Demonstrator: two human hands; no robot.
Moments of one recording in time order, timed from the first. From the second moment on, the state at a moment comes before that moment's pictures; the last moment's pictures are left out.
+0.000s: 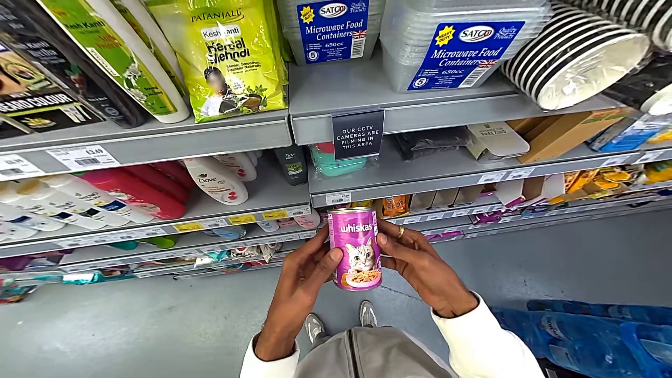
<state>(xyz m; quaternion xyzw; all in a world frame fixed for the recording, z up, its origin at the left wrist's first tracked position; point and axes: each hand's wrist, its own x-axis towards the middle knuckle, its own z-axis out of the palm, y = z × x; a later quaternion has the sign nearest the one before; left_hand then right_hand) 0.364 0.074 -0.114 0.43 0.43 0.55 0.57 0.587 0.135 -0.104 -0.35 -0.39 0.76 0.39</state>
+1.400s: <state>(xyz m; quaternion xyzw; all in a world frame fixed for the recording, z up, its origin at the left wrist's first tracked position) 0.365 0.071 -0.117 0.40 0.44 0.55 0.58 0.585 0.134 -0.105 -0.36 -0.39 0.76 0.38</state>
